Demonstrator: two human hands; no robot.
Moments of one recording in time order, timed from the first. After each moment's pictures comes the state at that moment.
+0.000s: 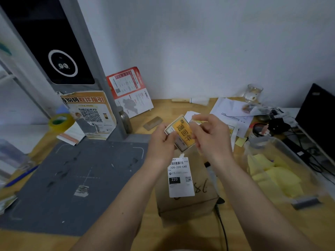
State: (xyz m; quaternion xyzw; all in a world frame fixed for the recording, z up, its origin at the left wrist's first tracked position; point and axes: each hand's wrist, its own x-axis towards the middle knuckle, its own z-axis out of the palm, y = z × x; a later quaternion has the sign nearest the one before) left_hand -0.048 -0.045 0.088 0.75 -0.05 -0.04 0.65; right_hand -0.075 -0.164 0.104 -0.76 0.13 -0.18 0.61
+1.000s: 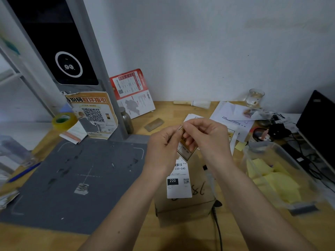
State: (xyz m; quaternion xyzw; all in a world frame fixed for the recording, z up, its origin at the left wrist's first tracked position) left_hand -0.077 -0.045 0.115 0.76 -0.12 0.05 0.63; right_hand -0.088 -0.158 0.127 -0.67 0.07 -0.14 0.73
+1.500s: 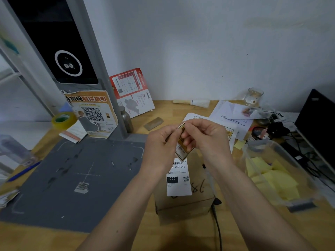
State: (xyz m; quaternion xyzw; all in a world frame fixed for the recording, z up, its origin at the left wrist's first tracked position) left_hand -0.082 -0.040 0.119 0.78 -0.12 0.05 0.62; right_hand -0.095 -0.156 0.125 -0.65 0.06 -0.12 0.75
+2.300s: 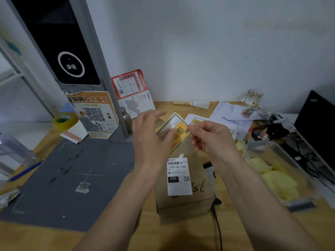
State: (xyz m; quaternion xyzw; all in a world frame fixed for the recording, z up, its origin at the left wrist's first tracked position) left_hand -0.078 -0.028 0.124 0.85 -0.08 0.20 0.48; right_hand -0.092 -0.170 0.126 -0.65 0.11 -0.05 0.75
